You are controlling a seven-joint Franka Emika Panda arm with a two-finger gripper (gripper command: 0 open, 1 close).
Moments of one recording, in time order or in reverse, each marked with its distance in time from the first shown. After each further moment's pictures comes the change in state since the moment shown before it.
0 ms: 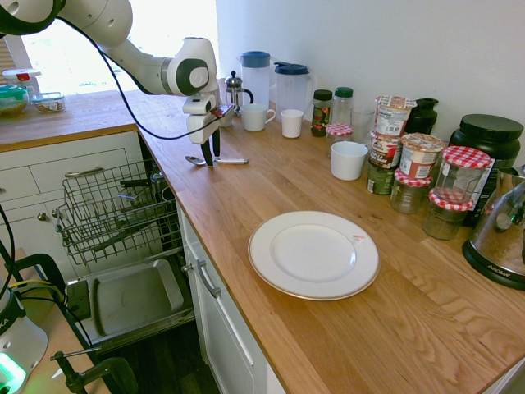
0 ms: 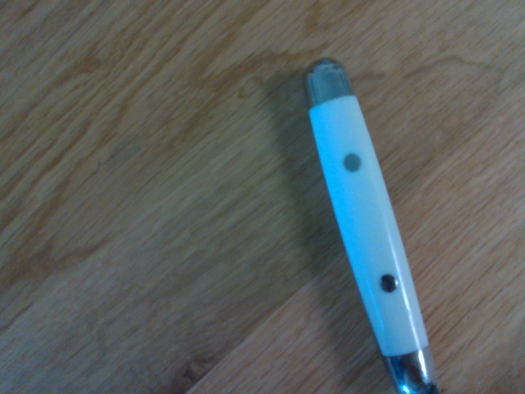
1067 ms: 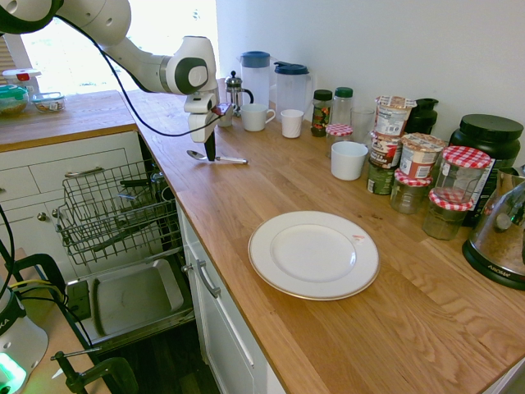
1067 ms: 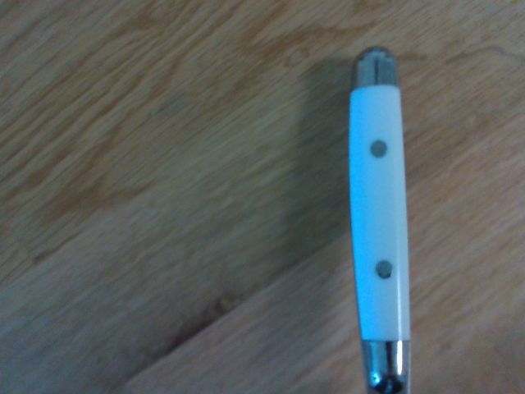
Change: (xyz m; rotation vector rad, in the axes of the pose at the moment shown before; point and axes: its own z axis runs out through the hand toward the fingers) arm -0.014 0.012 -0.027 0.015 -0.007 -0.129
